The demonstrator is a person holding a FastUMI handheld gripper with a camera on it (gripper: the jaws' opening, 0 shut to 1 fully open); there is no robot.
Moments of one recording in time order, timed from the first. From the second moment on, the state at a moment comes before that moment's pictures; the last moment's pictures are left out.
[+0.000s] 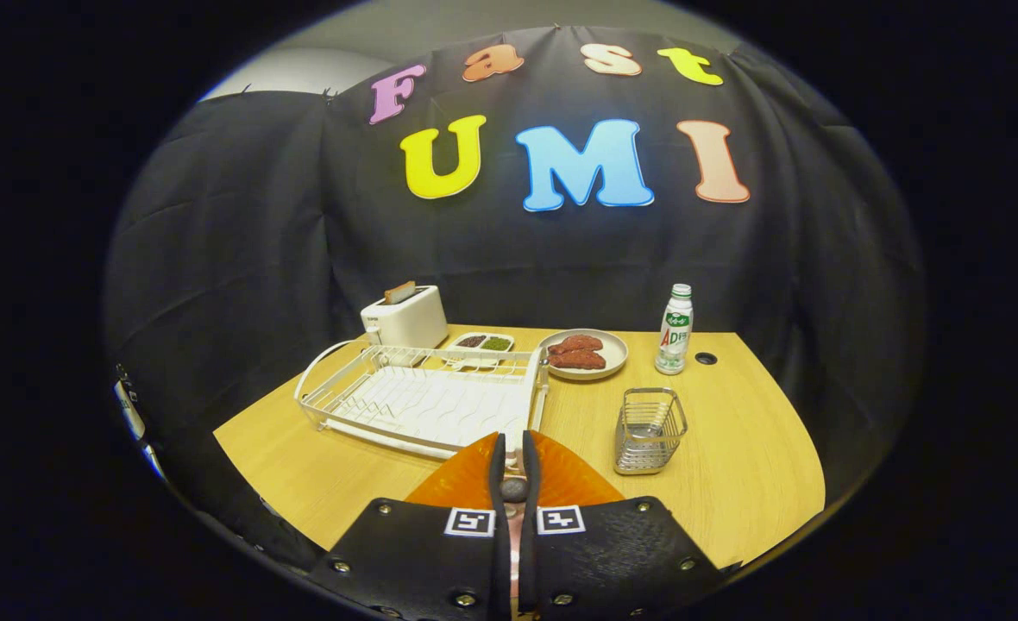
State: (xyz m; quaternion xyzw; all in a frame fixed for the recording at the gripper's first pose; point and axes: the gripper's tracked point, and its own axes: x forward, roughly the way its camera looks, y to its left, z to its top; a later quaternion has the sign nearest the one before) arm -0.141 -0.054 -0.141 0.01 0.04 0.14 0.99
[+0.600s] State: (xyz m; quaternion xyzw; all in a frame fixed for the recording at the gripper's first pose) arm -0.113 0.002 -0.166 -0.02 0.08 0.19 0.98
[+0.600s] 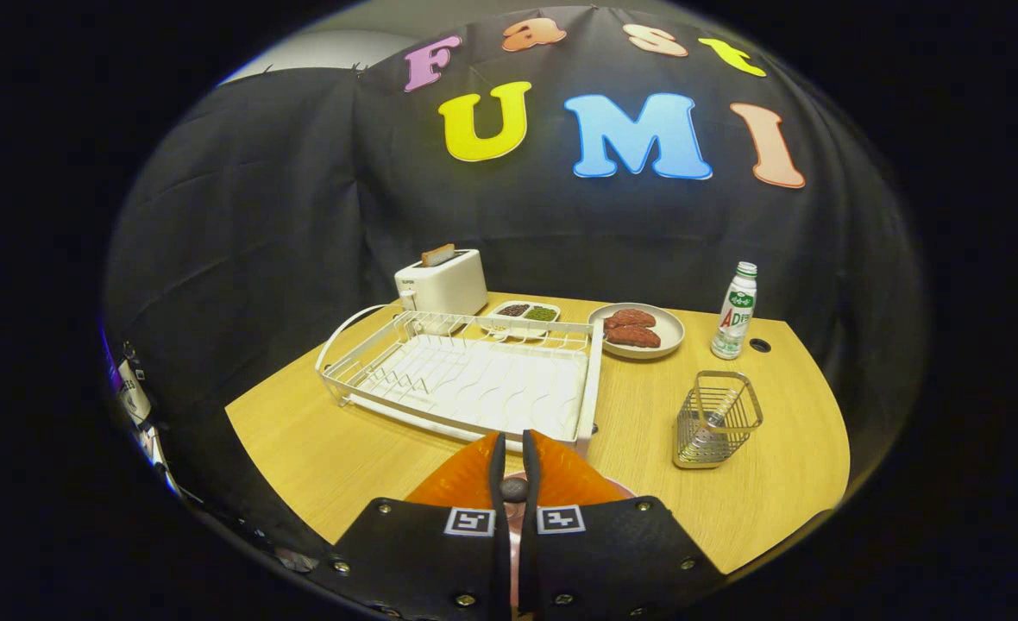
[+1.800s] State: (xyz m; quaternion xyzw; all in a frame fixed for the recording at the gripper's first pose) arm -0.159 -0.174 -0.009 0.01 -0.11 0.03 0.99
